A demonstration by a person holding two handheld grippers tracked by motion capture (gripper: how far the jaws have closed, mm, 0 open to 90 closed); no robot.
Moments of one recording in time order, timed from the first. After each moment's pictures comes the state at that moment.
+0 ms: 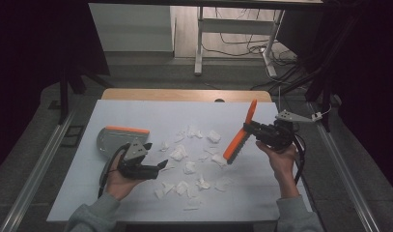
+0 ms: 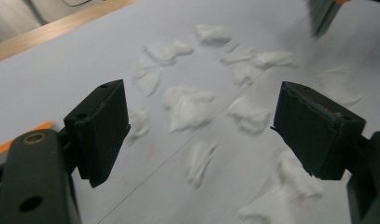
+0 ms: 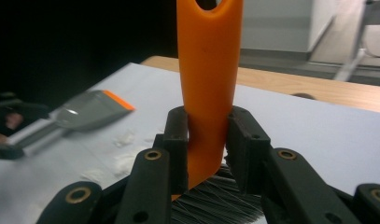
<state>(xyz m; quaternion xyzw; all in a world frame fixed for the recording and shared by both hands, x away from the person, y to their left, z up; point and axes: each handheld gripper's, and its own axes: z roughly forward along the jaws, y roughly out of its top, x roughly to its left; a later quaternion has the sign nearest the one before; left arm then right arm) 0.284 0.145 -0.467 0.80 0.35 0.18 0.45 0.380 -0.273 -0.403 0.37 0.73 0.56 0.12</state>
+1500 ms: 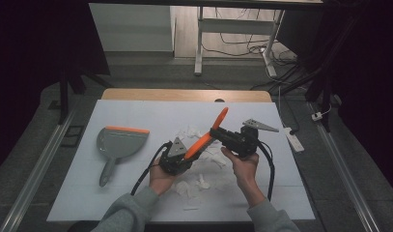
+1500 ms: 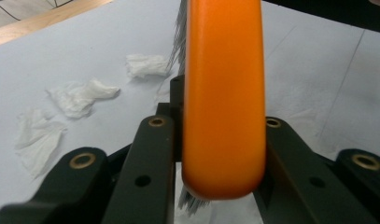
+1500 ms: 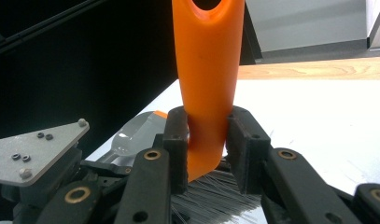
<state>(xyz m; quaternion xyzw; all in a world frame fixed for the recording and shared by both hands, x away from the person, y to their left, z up) 0.319 0.057 -0.493 0.80 0.31 0.16 0.48 0.363 -0.186 -0.432 0.40 0.68 0.61 0.05</state>
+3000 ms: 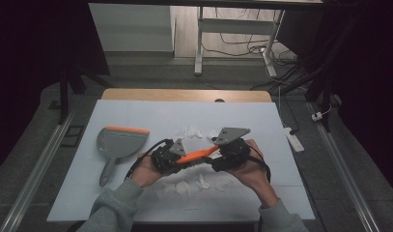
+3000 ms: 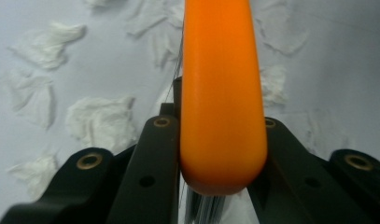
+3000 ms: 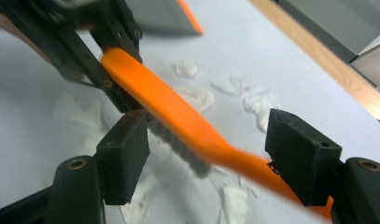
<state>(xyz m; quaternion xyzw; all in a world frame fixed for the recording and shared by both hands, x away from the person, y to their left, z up) 0.321 0.071 -0.462 0.93 0.19 0.09 0.30 0.327 -0.150 -0.401 0.16 0.90 0.37 0.17</state>
